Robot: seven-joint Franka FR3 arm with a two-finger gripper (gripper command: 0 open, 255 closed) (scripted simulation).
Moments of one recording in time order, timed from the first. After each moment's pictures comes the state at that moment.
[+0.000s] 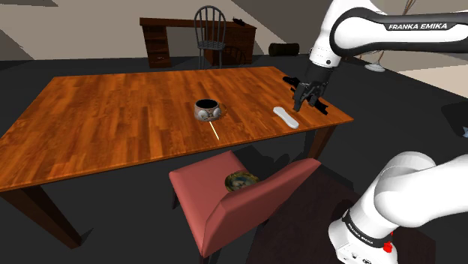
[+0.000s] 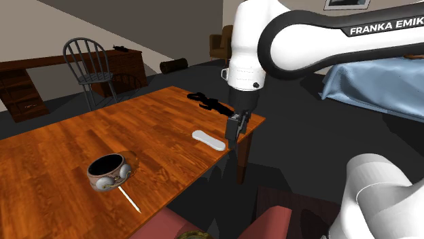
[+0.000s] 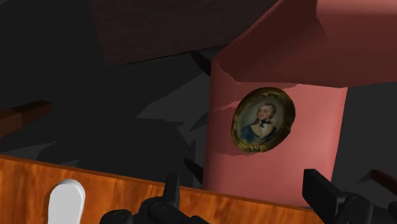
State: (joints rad) arm -0.05 -0.67 -0.14 -2.43 -0.03 1.79 0.01
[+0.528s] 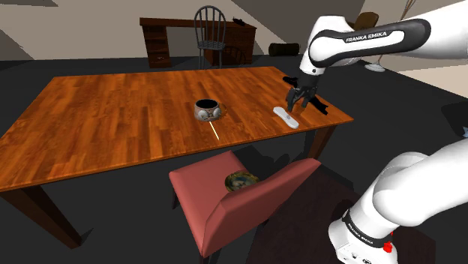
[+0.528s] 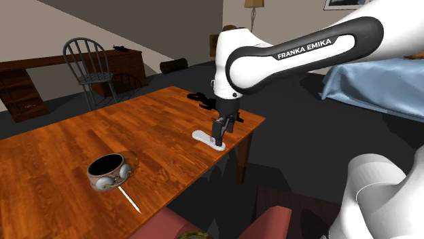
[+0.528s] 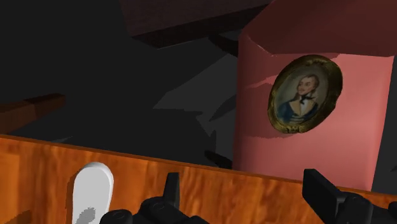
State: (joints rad) arm -0.09 -0.42 -0.25 -2.38 -0.07 1.98 -0.07
